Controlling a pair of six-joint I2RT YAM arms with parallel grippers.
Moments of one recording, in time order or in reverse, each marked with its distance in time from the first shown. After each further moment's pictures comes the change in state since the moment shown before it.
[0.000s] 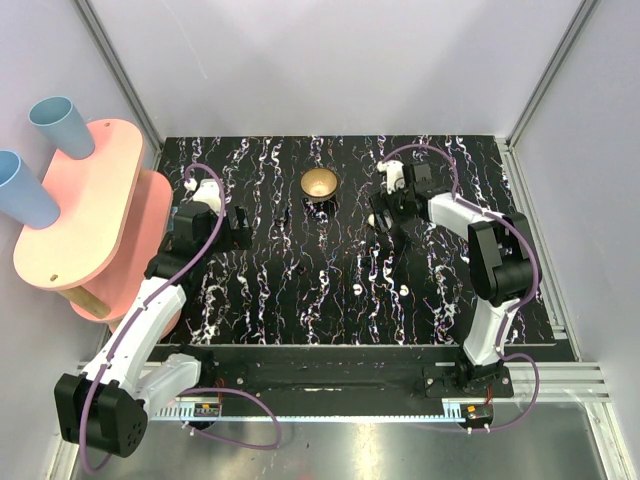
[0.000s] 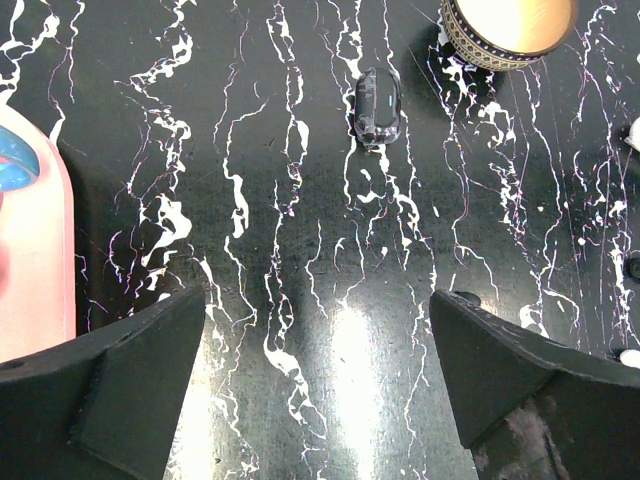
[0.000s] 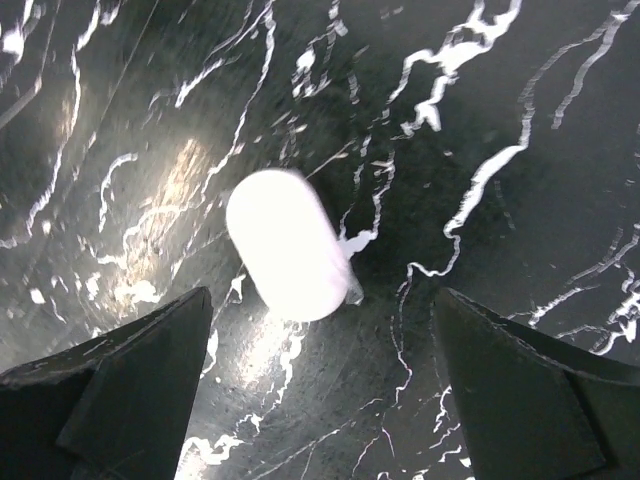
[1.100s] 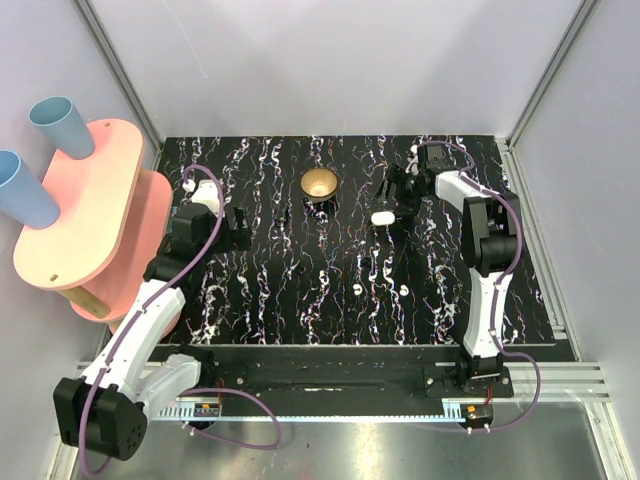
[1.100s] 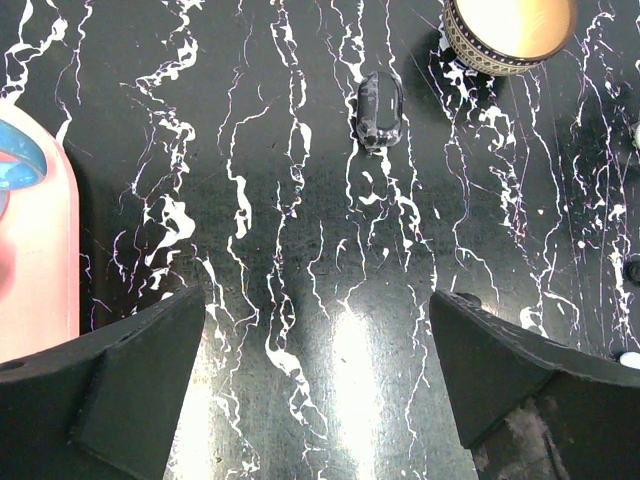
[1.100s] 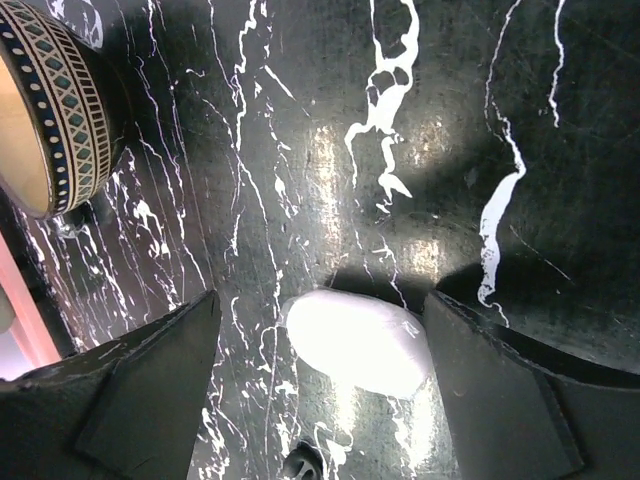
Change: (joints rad) left arm 0.000 -0.024 -0.011 0.001 -0.007 -0.003; right arm -0.127 0.285 0.322 -0.142 -0.262 0.597
